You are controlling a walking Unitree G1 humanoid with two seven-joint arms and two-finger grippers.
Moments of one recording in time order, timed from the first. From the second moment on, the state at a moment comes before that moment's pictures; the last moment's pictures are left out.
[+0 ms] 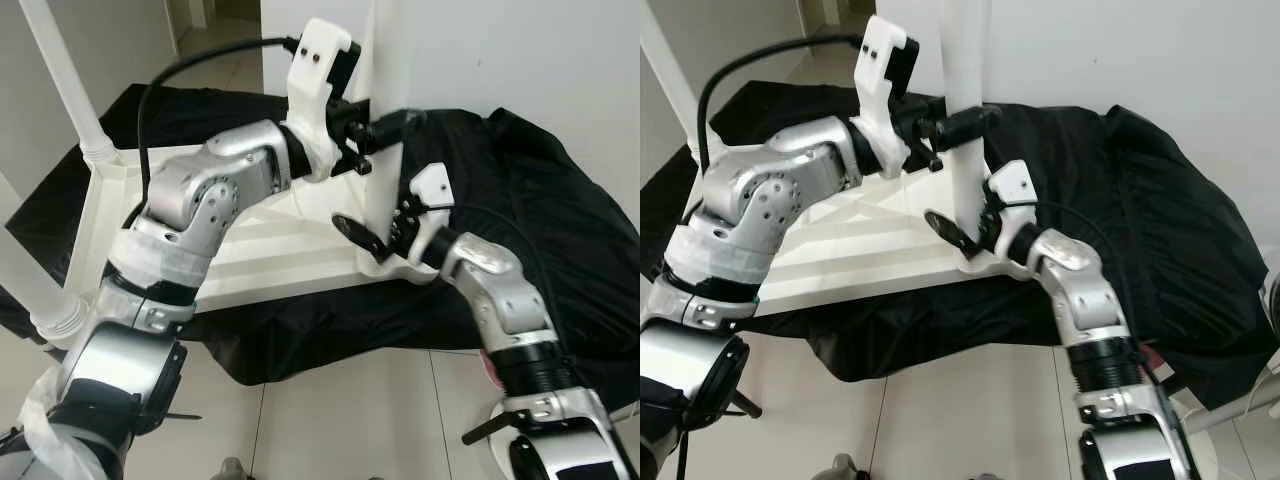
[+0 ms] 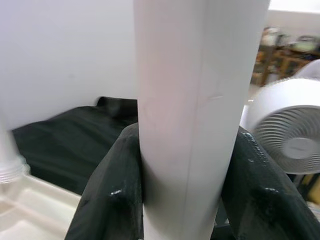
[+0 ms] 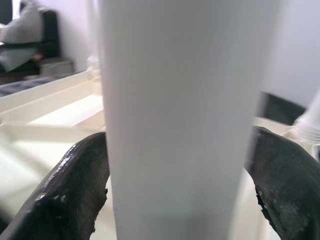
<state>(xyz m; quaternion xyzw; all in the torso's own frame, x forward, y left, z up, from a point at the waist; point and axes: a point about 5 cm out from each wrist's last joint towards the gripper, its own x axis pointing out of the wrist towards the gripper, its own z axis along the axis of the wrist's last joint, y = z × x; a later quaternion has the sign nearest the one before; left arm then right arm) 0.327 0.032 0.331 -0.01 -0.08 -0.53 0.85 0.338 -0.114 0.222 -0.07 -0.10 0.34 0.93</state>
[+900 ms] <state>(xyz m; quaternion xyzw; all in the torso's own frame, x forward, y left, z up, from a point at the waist) 0.343 0.014 0.360 0.01 -0.12 -0.44 0.89 0.360 -0.083 0.230 -0.02 -0.12 0.09 0.99</state>
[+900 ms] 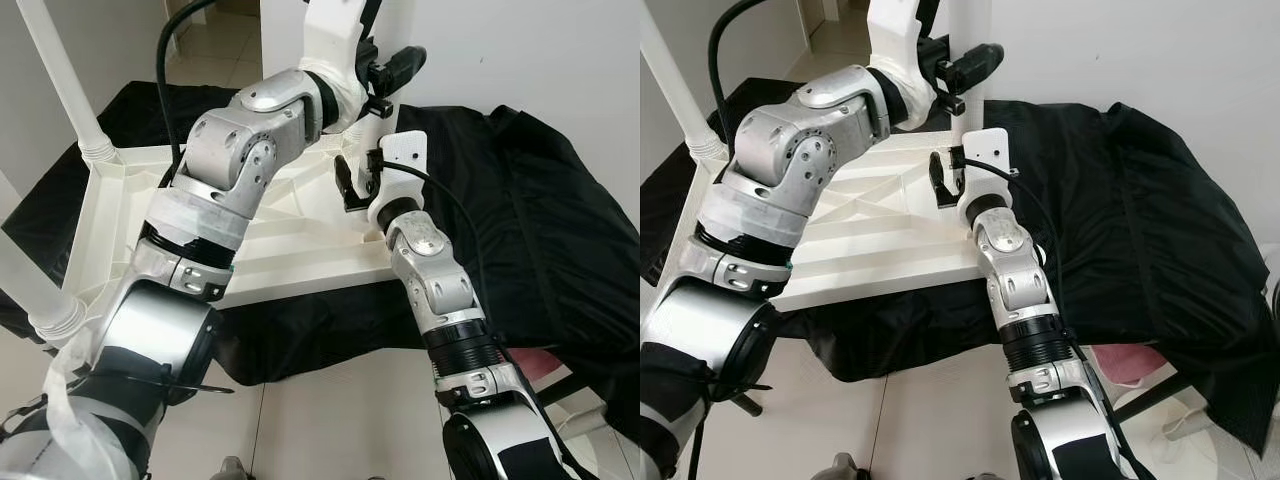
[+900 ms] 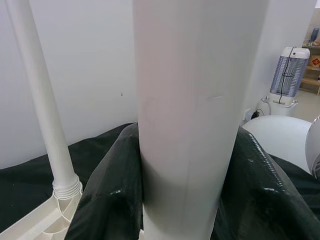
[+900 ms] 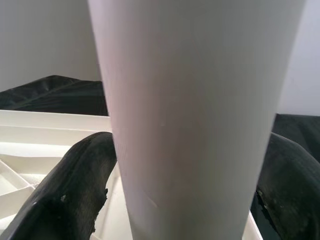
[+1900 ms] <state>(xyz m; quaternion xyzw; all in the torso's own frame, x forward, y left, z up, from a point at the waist) 0.340 0.006 0.364 -0.01 -0.13 -0.44 0.89 0.366 -0.085 0.237 -0.01 -0.14 0.06 0.99</state>
